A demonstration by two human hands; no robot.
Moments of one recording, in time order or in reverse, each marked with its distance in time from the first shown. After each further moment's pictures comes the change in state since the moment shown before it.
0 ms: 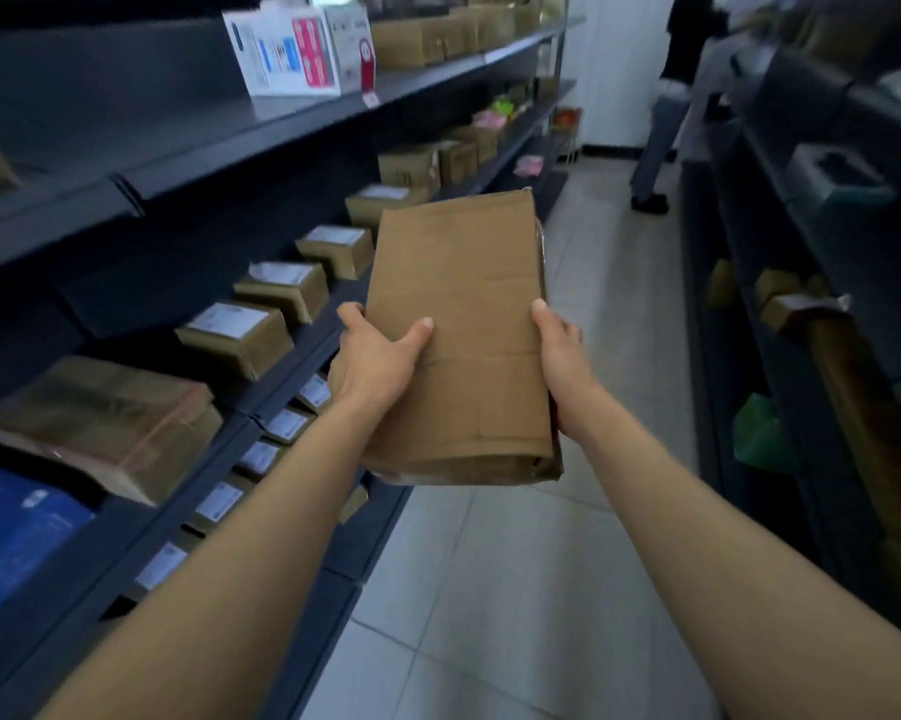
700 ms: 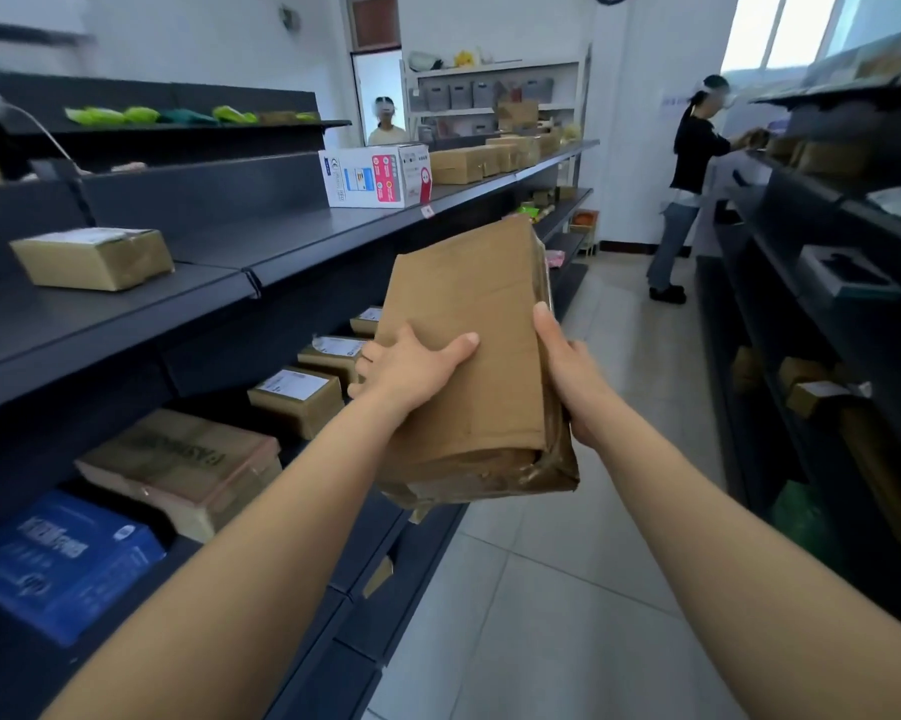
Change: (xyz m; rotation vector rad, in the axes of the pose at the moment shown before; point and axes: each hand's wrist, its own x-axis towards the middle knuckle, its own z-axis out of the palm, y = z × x) left_hand -0.017 0.051 -0.076 0.215 -0.100 -0.019; right_hand -0.048 -0.069 0.030 -0.046 -0.186 -0.140
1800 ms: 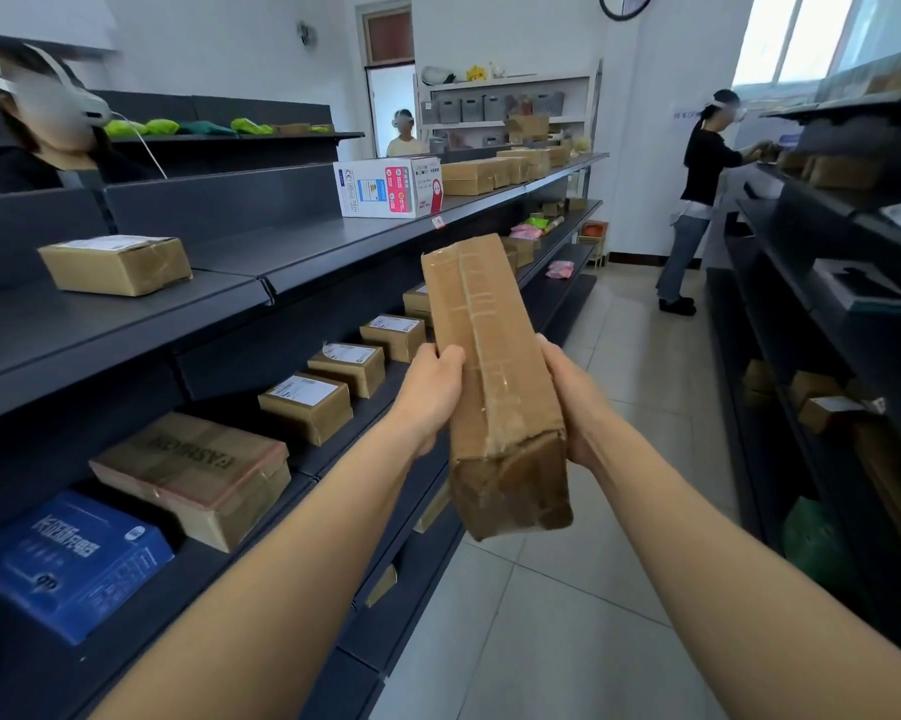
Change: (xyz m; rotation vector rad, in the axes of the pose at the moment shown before) left_hand -0.015 0.000 0.015 -0.673 -0.115 0.098; right_hand 0.006 0.014 0.006 0.189 -0.134 -0.006
